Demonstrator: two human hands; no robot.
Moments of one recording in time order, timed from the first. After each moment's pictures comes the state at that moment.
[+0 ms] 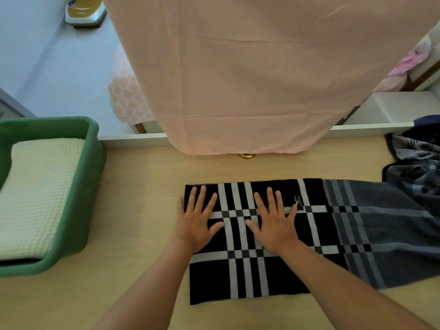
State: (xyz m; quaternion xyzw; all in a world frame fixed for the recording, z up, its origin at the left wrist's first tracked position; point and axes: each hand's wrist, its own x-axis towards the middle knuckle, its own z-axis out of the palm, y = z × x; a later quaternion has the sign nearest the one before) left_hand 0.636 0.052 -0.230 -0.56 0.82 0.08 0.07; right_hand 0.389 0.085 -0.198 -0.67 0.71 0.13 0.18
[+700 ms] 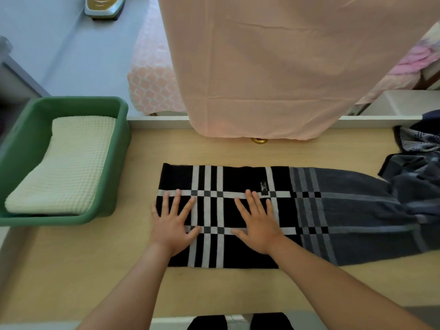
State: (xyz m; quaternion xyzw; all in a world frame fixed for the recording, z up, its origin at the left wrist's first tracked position) left_hand 0.733 0.133 -0.199 -0.63 0.76 0.09 0.10; right_hand 0.455 0.142 -0.190 -0.77 0.59 0.13 0.21
